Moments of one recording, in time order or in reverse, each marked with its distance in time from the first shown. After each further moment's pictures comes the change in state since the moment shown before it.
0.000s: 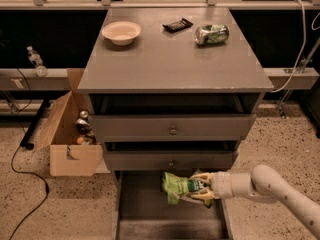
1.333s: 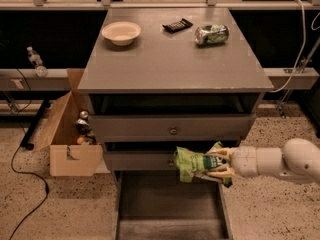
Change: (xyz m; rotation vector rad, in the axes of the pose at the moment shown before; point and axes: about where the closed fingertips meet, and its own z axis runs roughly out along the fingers) arm -0.124 -0.042 -0.103 0.079 0.058 -0.082
